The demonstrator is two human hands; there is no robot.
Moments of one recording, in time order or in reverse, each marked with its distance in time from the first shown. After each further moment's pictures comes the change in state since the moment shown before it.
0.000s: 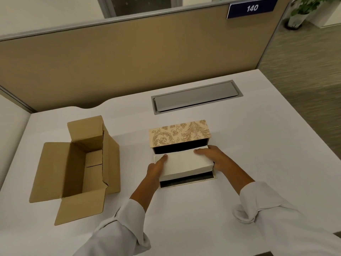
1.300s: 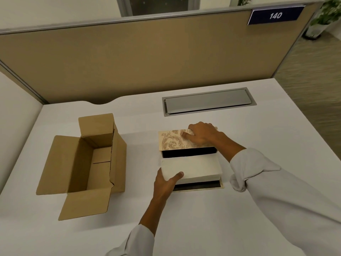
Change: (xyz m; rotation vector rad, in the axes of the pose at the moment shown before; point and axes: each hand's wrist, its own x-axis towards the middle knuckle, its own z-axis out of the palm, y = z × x) left_hand -0.032 -0.033 0.001 0.196 0.041 0.286; right_hand 0.022 -0.112 0.056 -1.463 0.018 -0.611
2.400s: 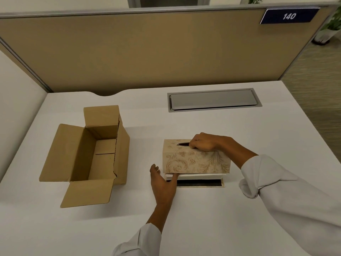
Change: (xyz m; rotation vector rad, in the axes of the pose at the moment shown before) left_hand -0.002 -0.030 0.007 0.006 0.332 0.168; right_hand -0.014 -0.005 0.015 0.282 -0.387 -0.089
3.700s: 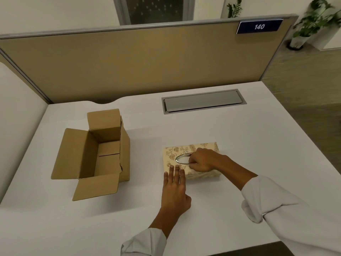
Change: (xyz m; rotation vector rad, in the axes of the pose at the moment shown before) left_hand -0.064 -0.012 -0.022 1.103 -0.365 0.750; right_hand -0.088 -0.036 0.074 -0.270 0.128 0.057
